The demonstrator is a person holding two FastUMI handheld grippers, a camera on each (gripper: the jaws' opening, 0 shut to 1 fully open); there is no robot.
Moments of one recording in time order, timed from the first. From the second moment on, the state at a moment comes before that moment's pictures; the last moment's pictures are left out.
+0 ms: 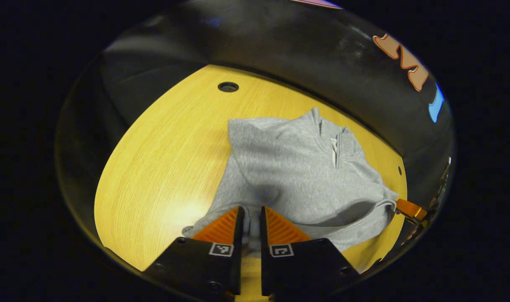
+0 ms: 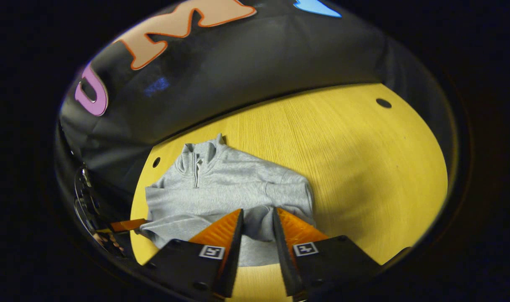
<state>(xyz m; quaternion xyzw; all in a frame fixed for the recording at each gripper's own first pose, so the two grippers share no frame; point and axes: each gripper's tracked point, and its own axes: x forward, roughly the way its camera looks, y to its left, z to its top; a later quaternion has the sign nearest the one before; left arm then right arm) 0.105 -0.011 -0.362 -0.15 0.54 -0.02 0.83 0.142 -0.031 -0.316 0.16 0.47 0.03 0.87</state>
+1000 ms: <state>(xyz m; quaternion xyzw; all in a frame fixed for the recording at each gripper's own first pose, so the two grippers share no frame) 0.112 0.019 -0.113 0.02 0.14 0.02 0.99 0.099 -0.021 -0.085 0.02 0.08 -0.01 1.00</state>
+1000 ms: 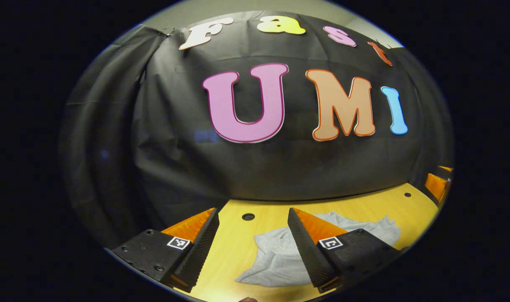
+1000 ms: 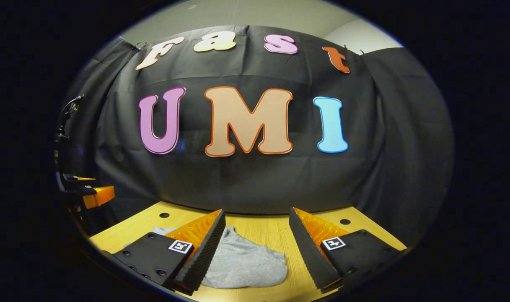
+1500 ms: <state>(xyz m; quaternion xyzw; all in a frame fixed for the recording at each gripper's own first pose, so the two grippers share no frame) 0.096 -0.011 -0.080 0.04 0.10 -0.02 0.99 0.082 0.009 -0.075 0.03 0.04 0.02 1.00</state>
